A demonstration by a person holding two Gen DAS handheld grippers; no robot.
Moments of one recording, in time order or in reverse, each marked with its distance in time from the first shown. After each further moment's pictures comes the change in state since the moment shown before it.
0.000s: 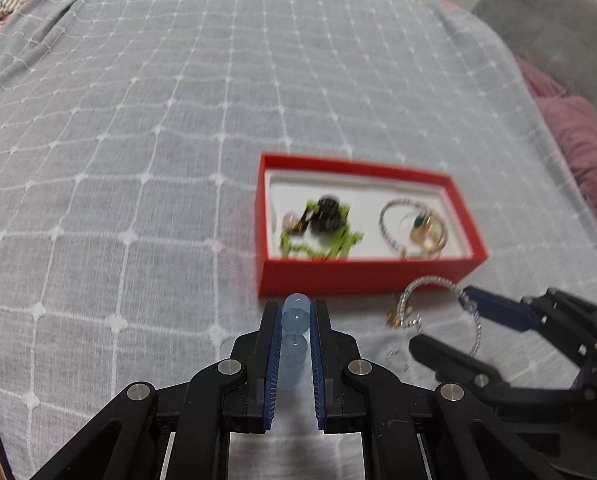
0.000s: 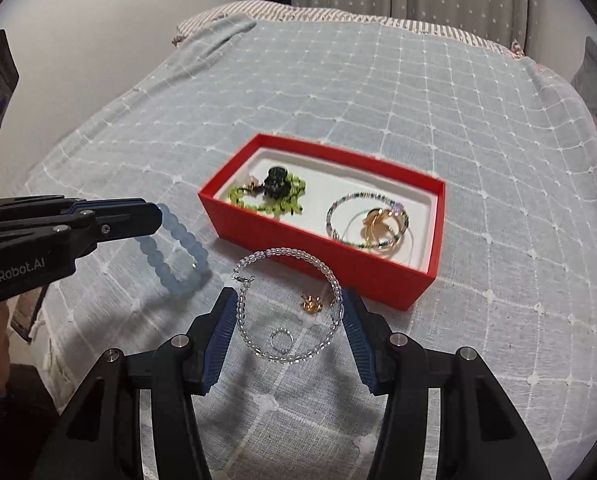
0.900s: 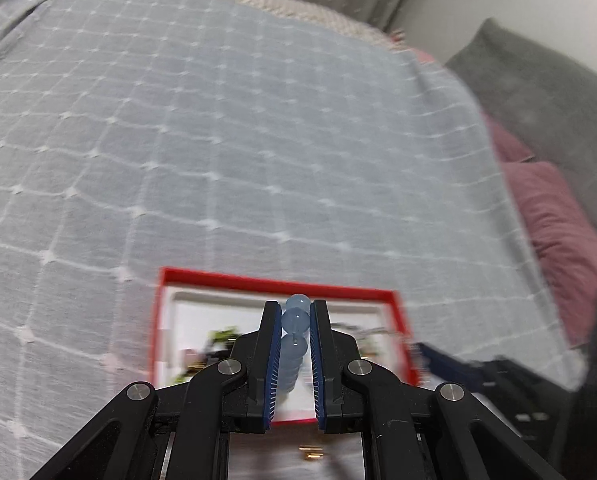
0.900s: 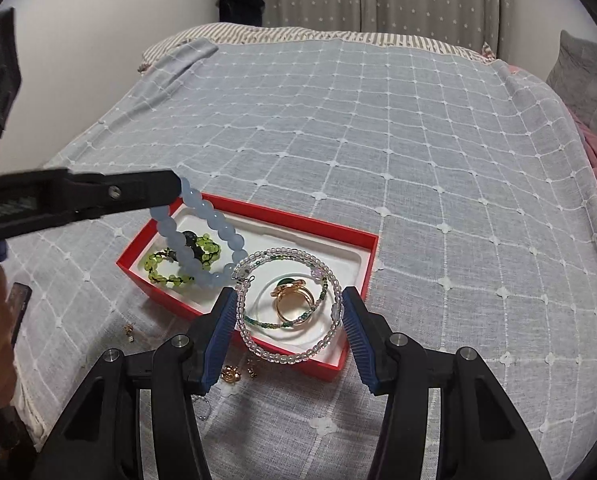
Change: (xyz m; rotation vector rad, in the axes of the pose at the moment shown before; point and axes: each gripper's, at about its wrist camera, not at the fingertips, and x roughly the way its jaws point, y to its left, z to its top) left arm 0.051 -0.021 0.060 -0.093 -0.086 -0.128; right arm 0.015 -0.054 0.035 0.050 -0.067 -0.066
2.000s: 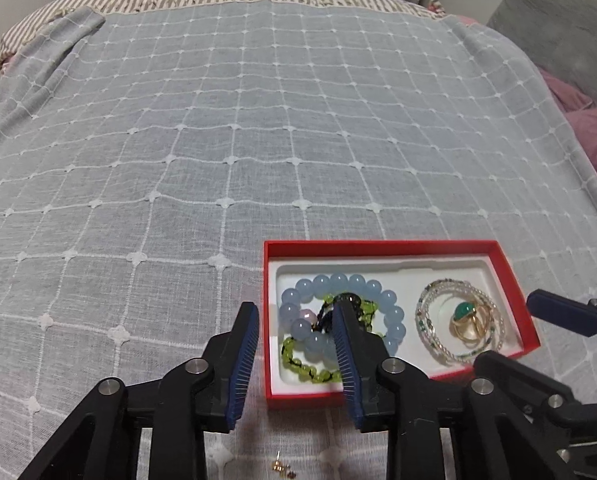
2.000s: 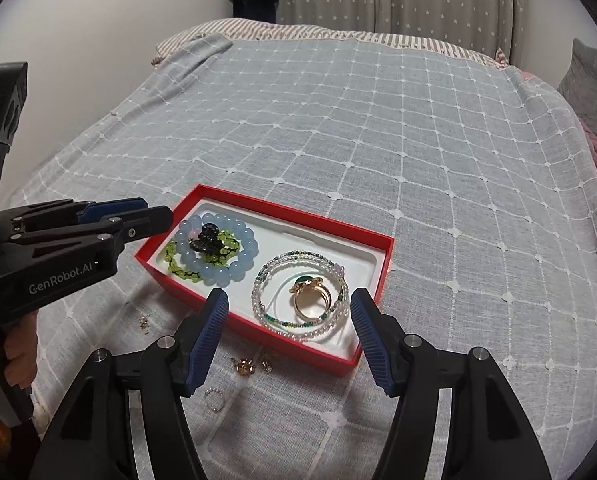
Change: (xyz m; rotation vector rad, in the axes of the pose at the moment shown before) left arm -0.007 0.010 -0.022 0.156 -0.003 0.234; right arm -0.008 0.006 0.000 -0.032 0.011 0.030
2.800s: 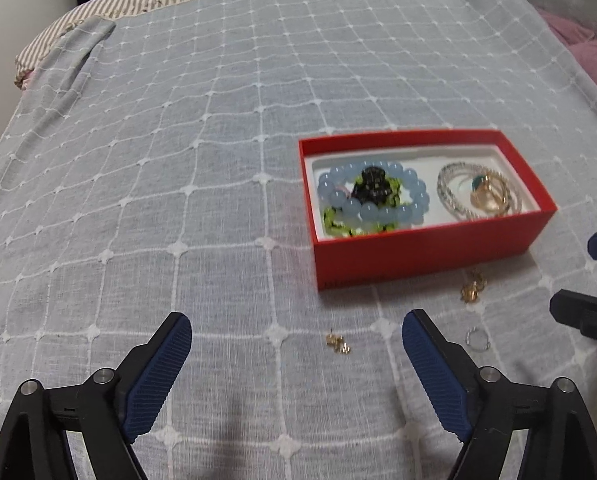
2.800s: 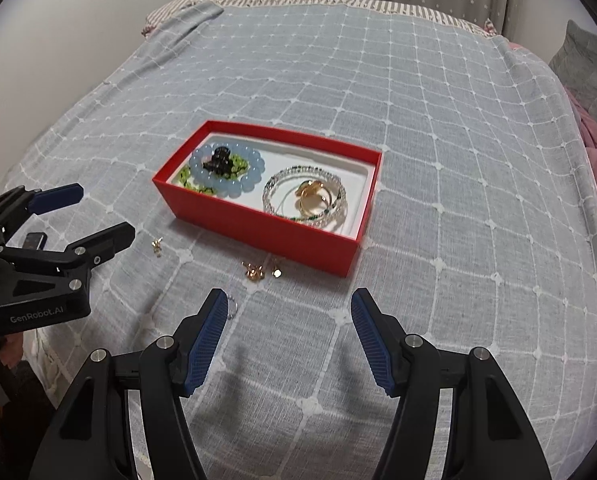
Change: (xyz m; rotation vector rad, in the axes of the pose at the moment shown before) left arm -0.030 0.003 -0.058 0.137 0.072 0.122; right arm -0.029 0.017 -0.045 0.028 0.148 -0.045
